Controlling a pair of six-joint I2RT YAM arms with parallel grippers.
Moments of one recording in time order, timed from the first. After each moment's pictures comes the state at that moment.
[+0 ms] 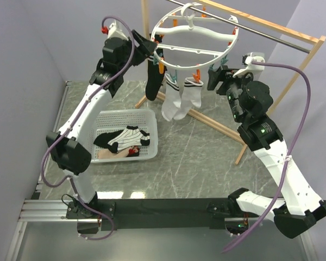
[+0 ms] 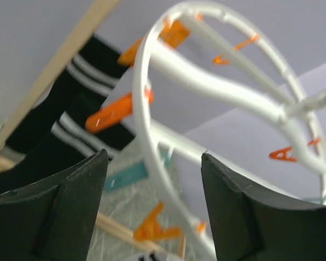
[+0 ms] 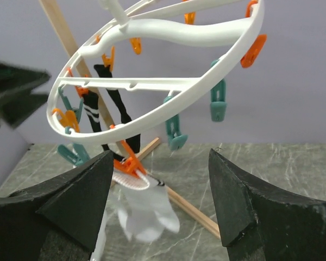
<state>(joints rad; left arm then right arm) -0.40 1.84 2.01 -0.17 -0.01 -0.83 0.48 1.08 1.38 -0.18 0.36 0.14</state>
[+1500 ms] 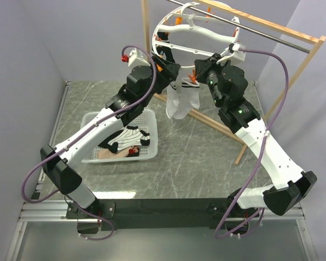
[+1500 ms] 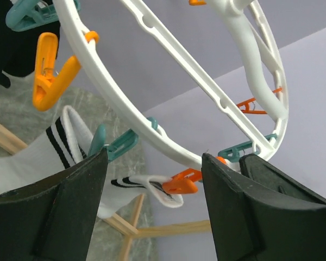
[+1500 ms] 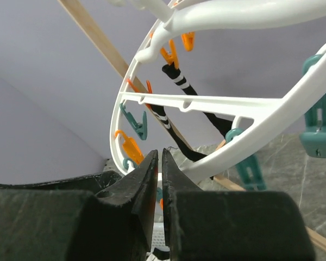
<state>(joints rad) -0.76 1.61 1.69 -0.11 -0.37 -0.97 0.53 1.31 1.50 -0.07 0.35 0.49</state>
